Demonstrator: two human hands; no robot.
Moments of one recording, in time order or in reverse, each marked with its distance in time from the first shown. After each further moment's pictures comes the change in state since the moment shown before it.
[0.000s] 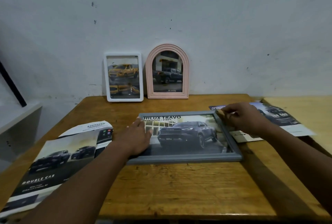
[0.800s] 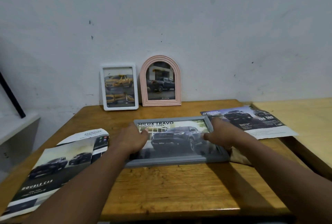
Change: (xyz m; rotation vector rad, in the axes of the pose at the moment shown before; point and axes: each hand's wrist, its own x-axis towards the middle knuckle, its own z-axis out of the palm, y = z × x) left_hand -0.010 0.021 -0.016 -0.264 0.168 -0.235; right_hand -0.028 -0.045 0.012 -0.149 -0.282 0.323
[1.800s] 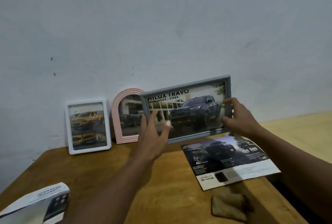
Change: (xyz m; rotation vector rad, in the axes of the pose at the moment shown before) left_hand 0.041 0.172 0.003 -0.609 0.197 0.489; right_hand 0.061 0.093 -0.126 0.400 0.541 -0.183
